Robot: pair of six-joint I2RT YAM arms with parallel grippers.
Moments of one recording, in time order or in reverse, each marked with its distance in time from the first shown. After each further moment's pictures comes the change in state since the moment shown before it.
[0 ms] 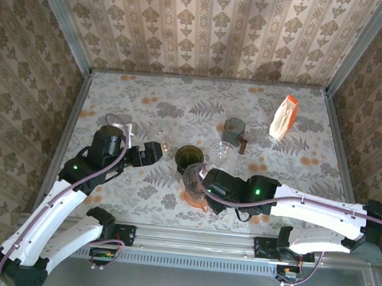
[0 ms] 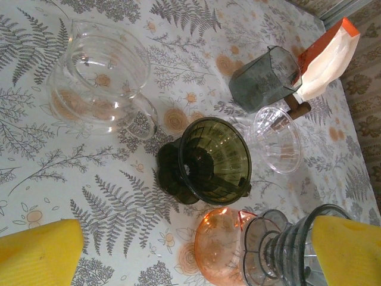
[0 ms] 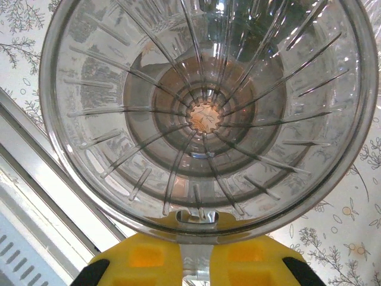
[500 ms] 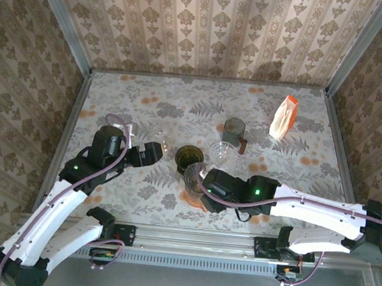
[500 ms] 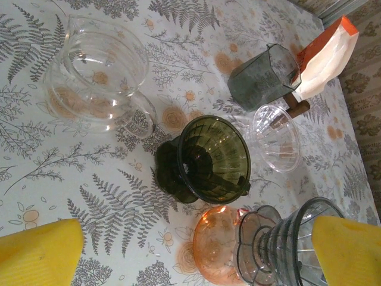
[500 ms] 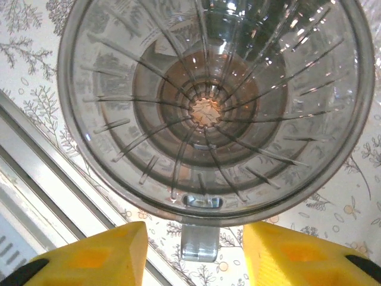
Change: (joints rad) left arm 0.007 0.000 -0.012 0.008 0.014 0.000; right arm -0.002 0.000 -0.007 0.003 -0.002 0.009
